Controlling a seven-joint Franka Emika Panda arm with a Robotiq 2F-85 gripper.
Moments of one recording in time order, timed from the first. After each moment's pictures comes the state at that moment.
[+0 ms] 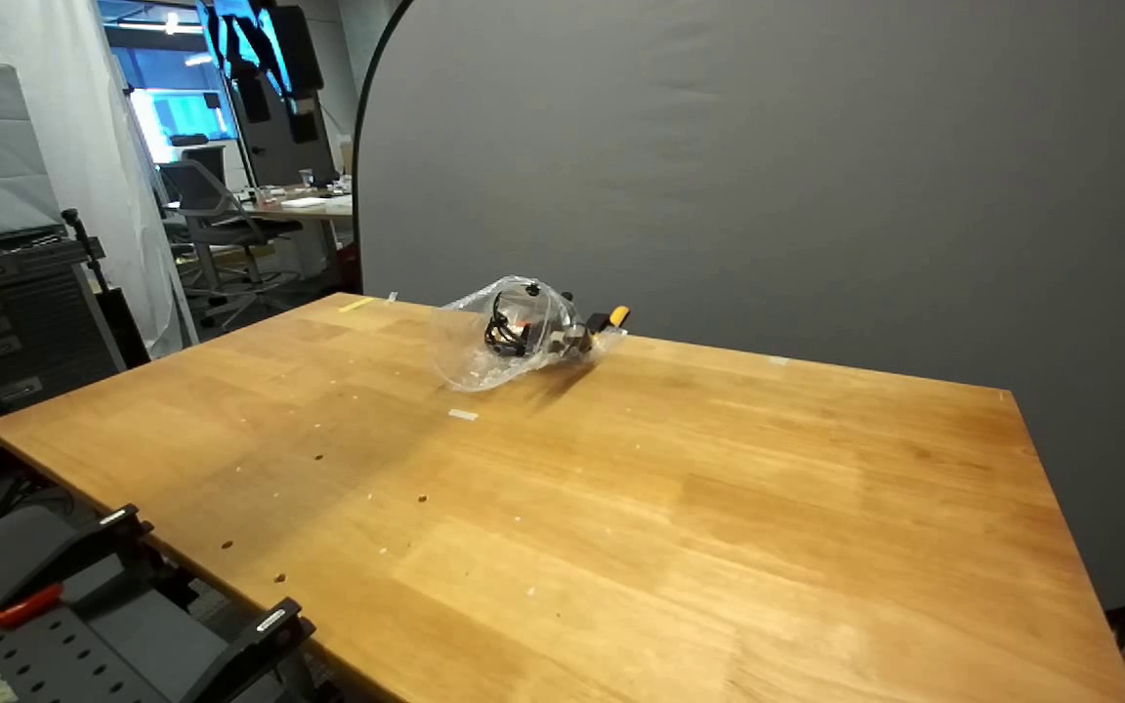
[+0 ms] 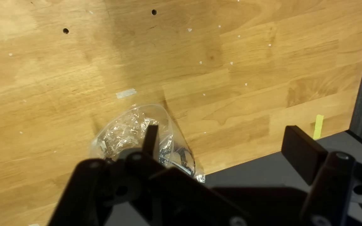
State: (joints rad) arm 0.08 -0.49 0.05 -2.52 0.24 2.21 0.15
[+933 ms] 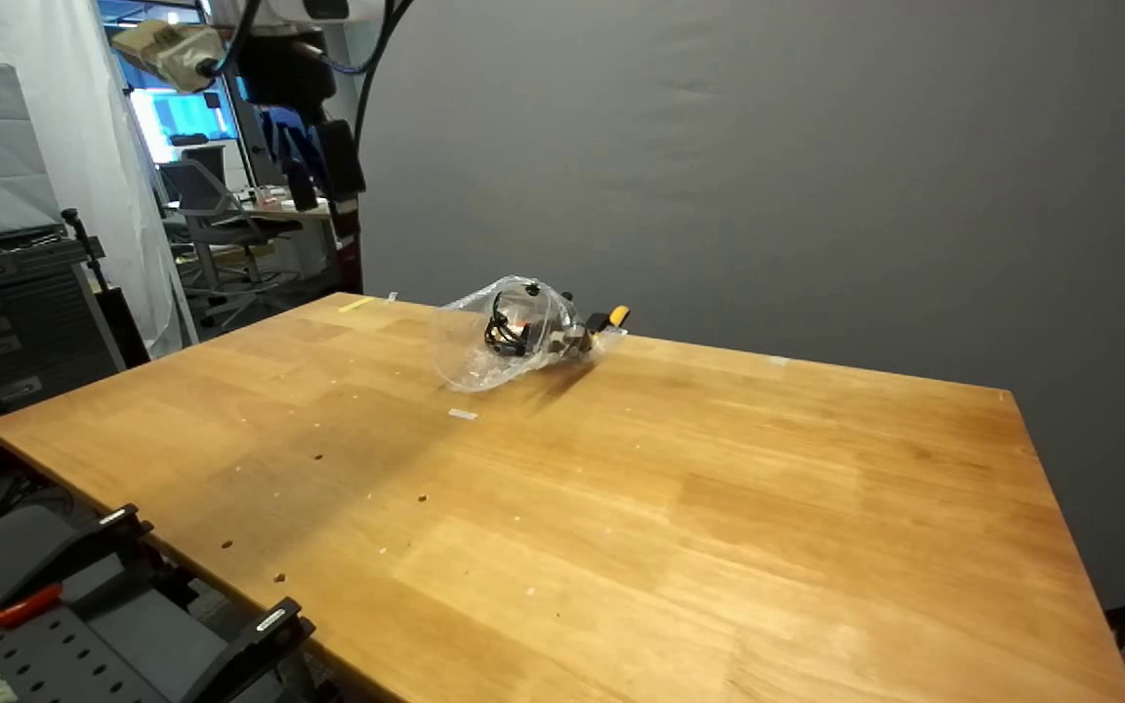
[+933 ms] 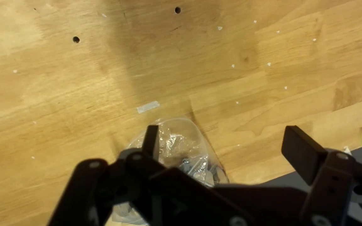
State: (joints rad) arm 0.06 -0.35 0.04 -2.63 0.24 2.45 0.15
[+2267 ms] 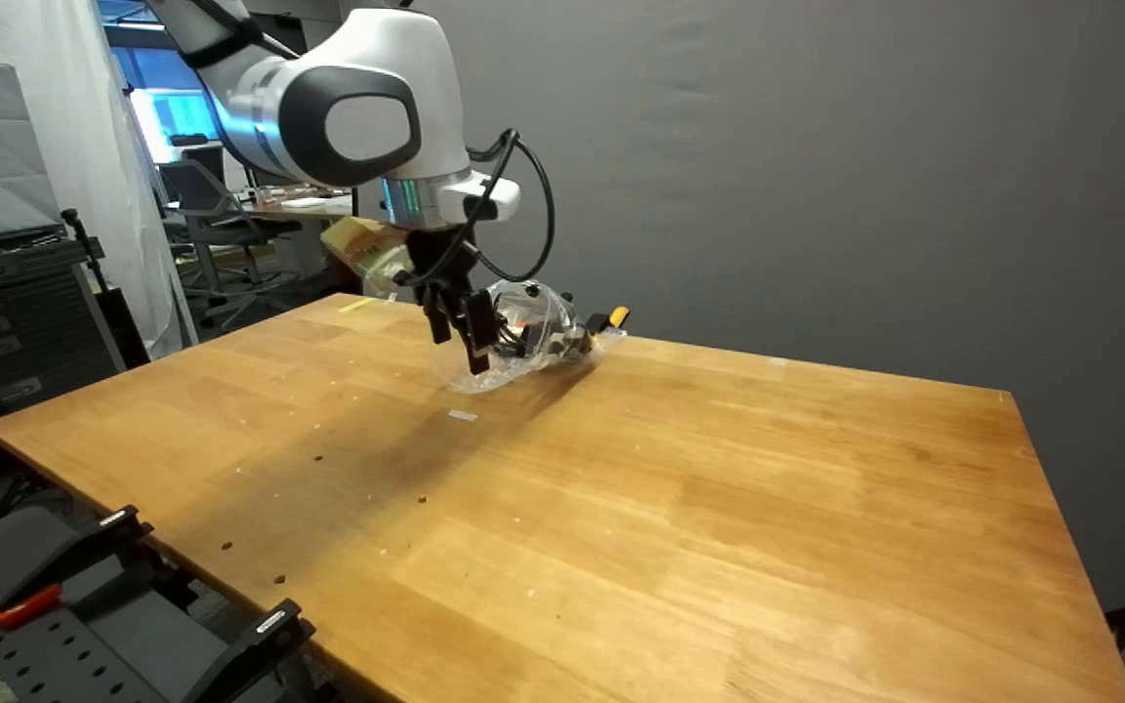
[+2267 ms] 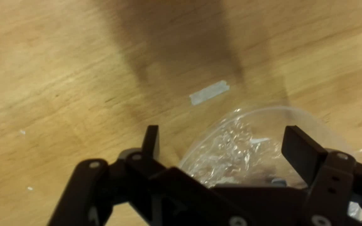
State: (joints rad) arm 0.02 0.28 -0.02 -2.39 0.20 2.78 0.16
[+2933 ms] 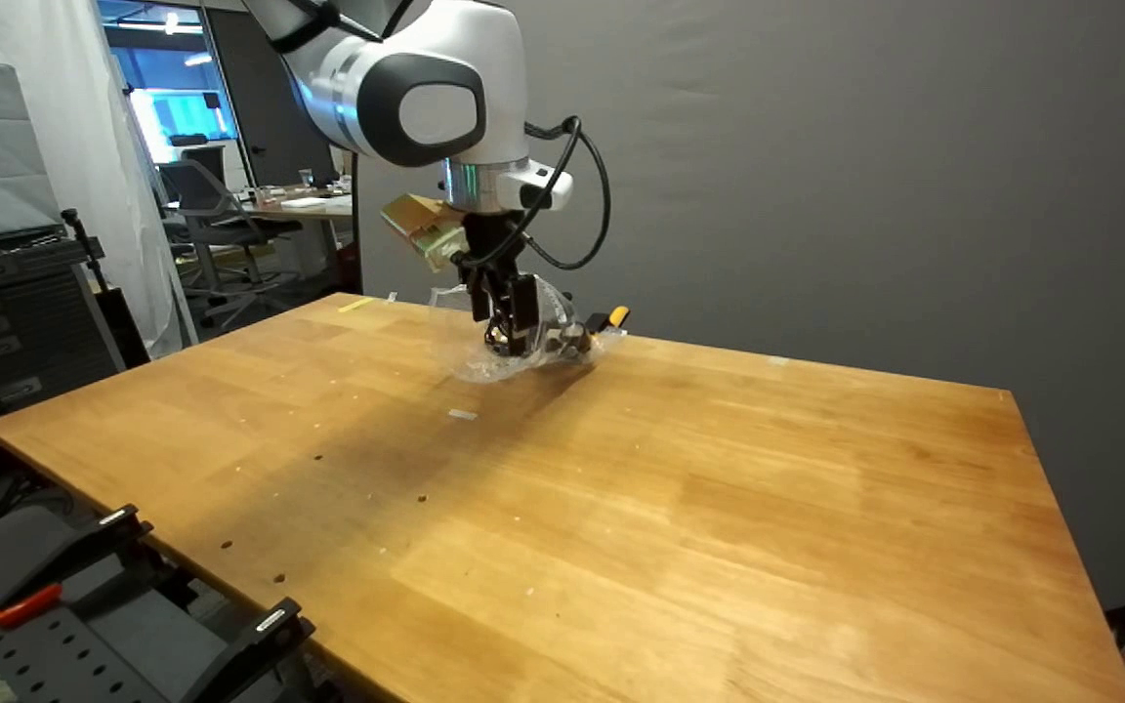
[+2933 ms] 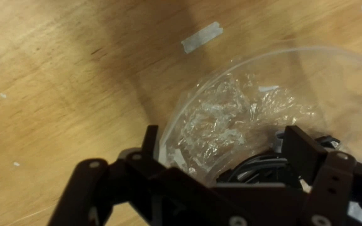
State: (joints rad) arm -0.08 0.37 0.03 -2.20 0.27 2.64 0.12
